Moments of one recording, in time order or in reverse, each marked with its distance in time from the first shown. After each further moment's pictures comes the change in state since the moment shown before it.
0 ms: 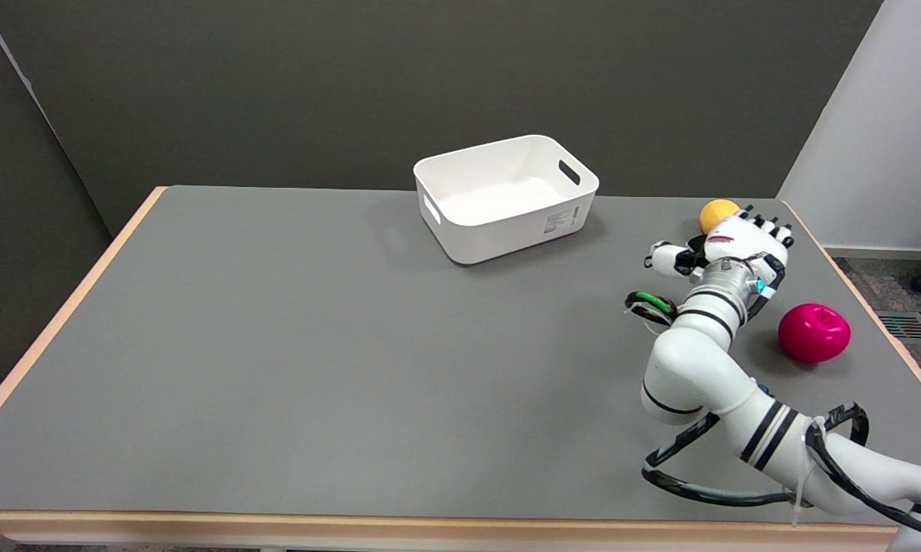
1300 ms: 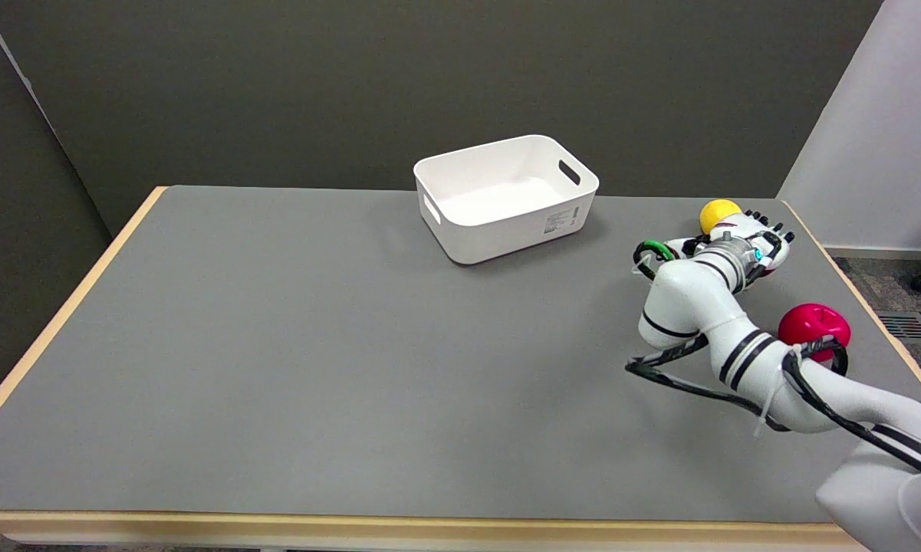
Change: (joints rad) arm 0.247 0.004 -0.004 -0.306 0.266 -0.075 -0.110
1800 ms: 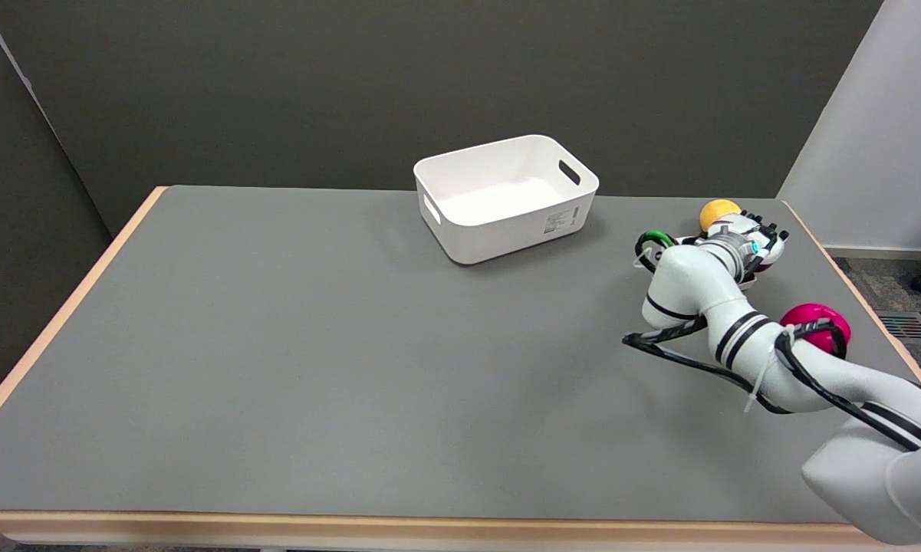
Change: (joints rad) arm 0.072 -0.007 0.004 -0.136 0.053 -0.092 -0.032
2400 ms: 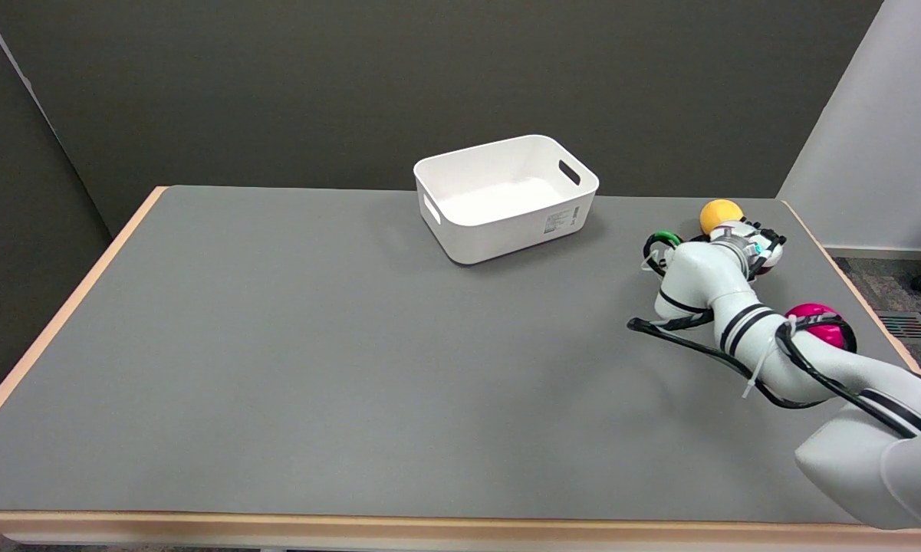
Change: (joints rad) arm 0.041 0.000 0.029 -0.155 0.025 -0.146 -0.005
